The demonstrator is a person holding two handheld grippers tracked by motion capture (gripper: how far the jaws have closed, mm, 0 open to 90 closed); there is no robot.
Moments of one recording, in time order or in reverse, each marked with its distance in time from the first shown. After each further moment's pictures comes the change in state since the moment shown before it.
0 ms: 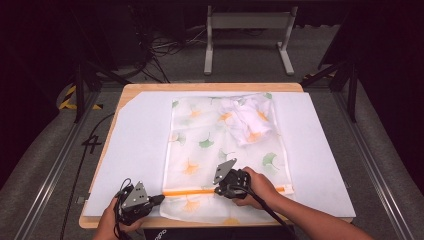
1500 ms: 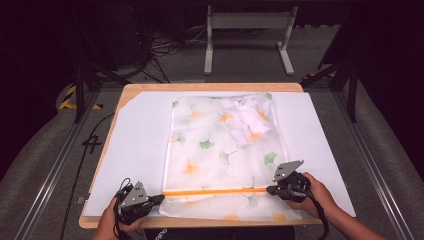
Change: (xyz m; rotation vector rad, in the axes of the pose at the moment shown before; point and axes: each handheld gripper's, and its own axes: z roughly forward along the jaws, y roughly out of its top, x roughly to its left) left arm 0.002 -0.001 0.000 -0.007 -0.012 -0.016; right arm -0.022 -0.128 -0.073 0.008 -0.106 0.235
